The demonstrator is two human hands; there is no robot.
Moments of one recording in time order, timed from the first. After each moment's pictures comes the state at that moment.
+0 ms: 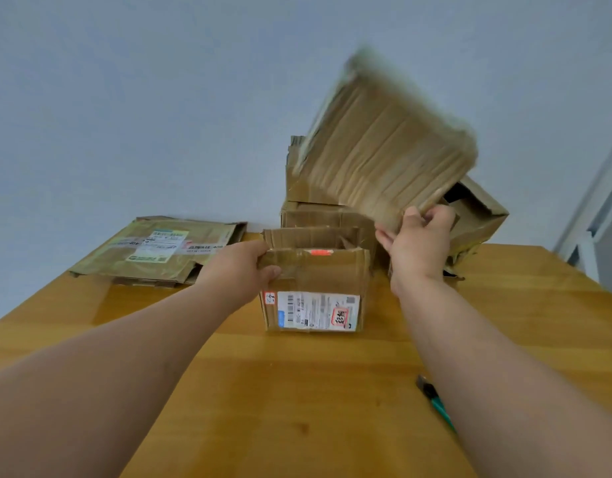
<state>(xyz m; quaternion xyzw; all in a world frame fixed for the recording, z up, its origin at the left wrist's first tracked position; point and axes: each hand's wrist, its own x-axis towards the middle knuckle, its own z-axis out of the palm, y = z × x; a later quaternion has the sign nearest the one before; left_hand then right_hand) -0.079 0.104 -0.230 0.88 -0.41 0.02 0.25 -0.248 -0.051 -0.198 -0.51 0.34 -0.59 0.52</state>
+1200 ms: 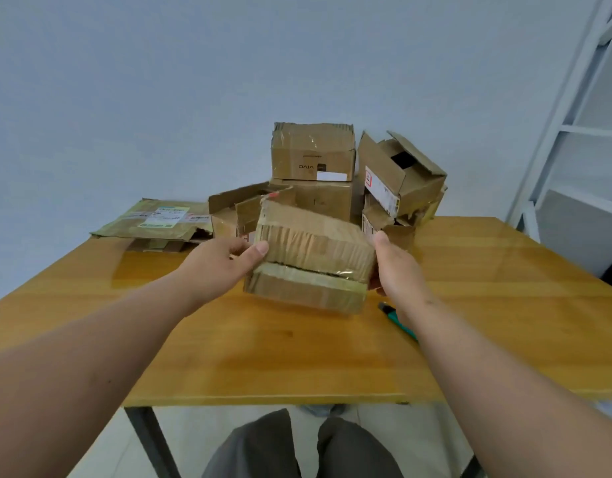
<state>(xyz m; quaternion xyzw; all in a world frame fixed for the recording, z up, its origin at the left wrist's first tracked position) -0.165 0.211 -0.240 0.81 -0.45 -0.09 0.36 -0.369 0.039 -0.247 -0.72 0.42 -0.32 0.45</state>
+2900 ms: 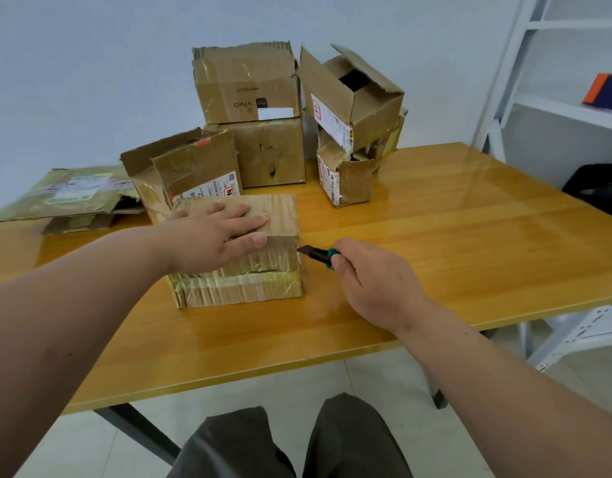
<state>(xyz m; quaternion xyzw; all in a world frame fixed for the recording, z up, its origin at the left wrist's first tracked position) -0.184 0.142 -0.242 0.79 -0.61 -0.07 -0.10 -0.425 0.035 -0.321 -0.91 0.26 -0.28 0.15</state>
